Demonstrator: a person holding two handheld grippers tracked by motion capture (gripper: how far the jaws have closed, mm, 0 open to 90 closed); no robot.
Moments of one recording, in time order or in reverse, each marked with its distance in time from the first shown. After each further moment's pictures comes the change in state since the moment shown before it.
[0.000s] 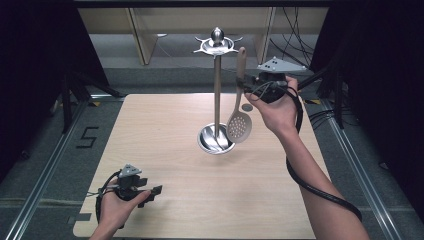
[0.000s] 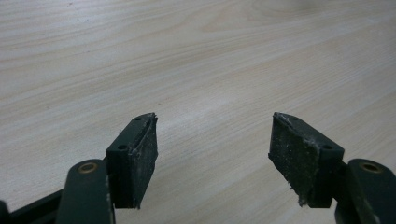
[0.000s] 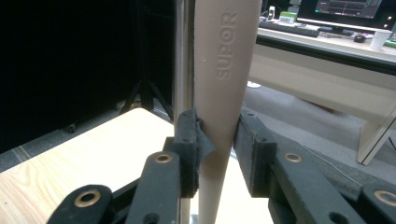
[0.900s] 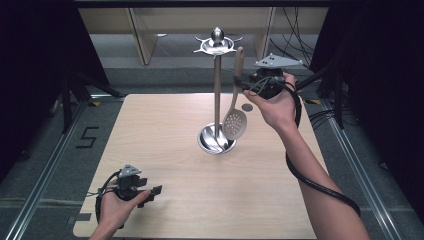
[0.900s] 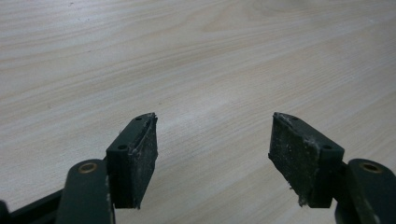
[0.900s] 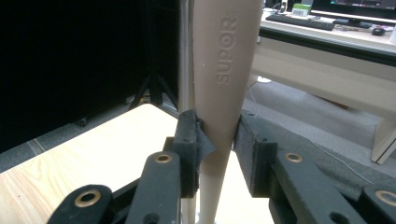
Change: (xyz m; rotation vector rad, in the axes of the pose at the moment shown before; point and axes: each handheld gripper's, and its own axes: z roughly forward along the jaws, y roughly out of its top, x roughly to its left) left arm 0.000 0.000 0.000 -0.005 0.003 -0.009; right arm -0.005 0.005 0.009 0.021 0.044 -0.007
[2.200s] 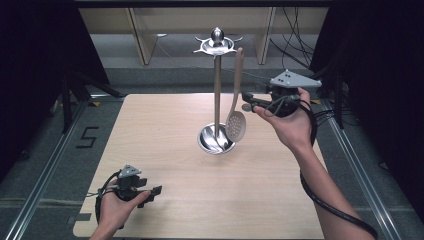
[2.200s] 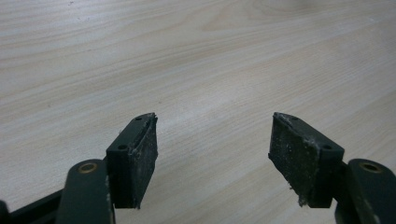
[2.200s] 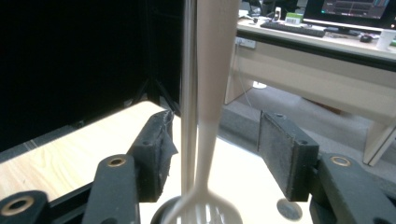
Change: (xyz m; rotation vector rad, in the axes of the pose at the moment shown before) left arm -0.001 -0.001 0.000 0.001 0.000 0.001; right arm 0.002 -0.034 -0.042 -0.044 -0.019 -0.018
